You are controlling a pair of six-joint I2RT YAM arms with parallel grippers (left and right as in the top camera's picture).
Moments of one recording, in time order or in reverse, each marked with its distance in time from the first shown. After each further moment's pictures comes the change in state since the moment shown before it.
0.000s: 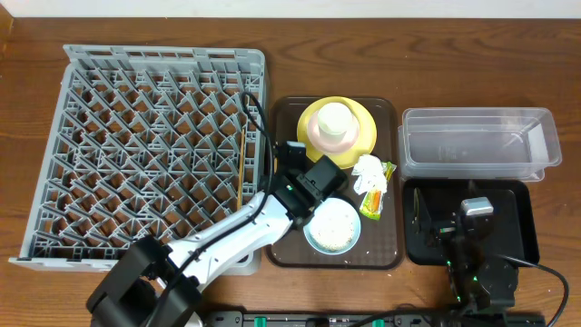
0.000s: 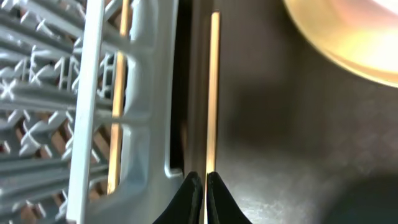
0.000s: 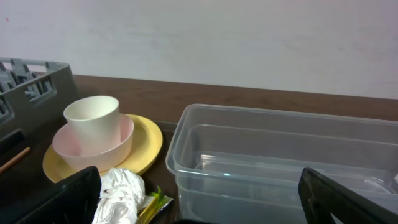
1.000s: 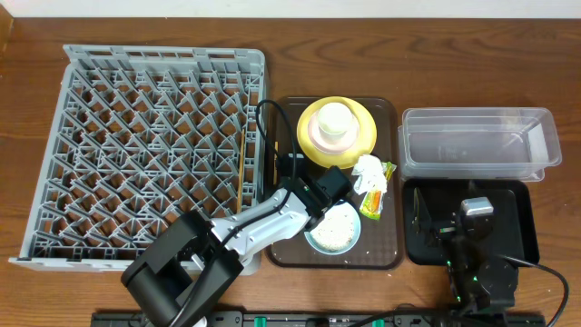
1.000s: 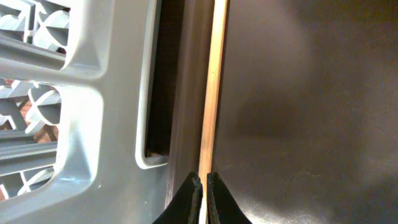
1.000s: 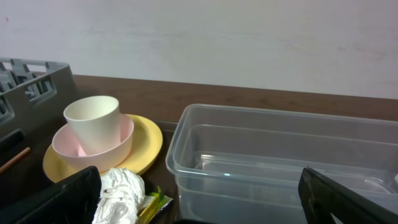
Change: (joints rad) left arm -0.024 0.161 -0.001 -0.002 -0.012 -0.123; right arm 0.000 0.000 0.000 0.000 0.000 0.000
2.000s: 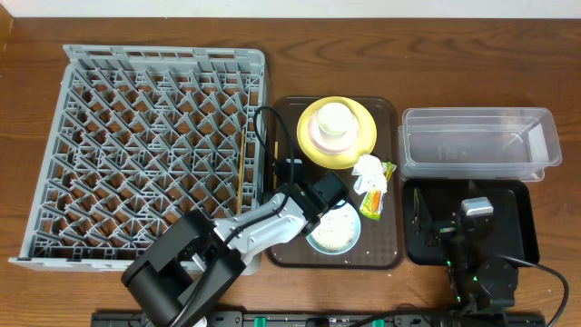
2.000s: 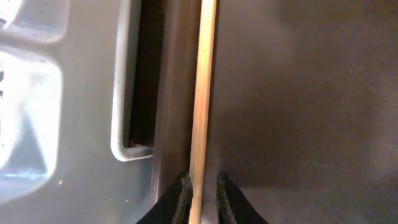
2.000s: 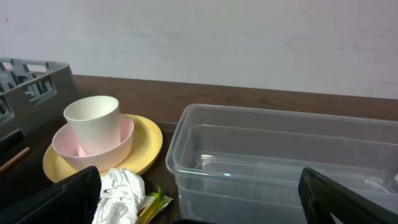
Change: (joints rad) left arm 0.000 0.002 -0.058 0.071 0.039 0.000; right arm 0.000 0.000 0.000 0.000 0.000 0.000
